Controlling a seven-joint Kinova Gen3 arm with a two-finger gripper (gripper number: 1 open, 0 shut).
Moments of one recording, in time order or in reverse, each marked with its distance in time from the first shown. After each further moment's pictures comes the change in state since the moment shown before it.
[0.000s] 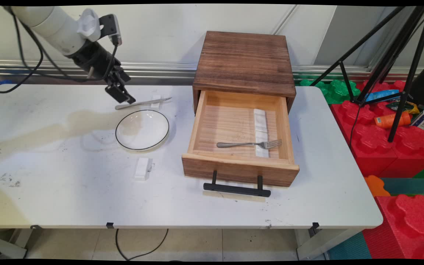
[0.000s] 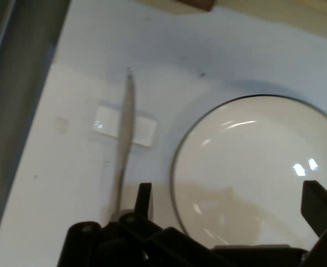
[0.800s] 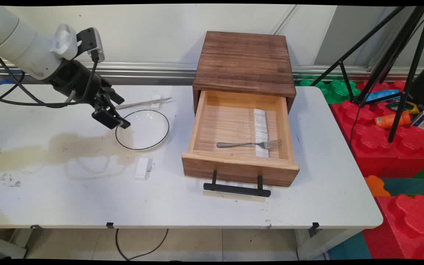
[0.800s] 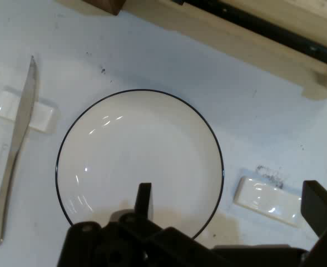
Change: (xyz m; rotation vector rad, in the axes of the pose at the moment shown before) arm -0.025 0.090 -0.040 -0.068 0.063 -0.092
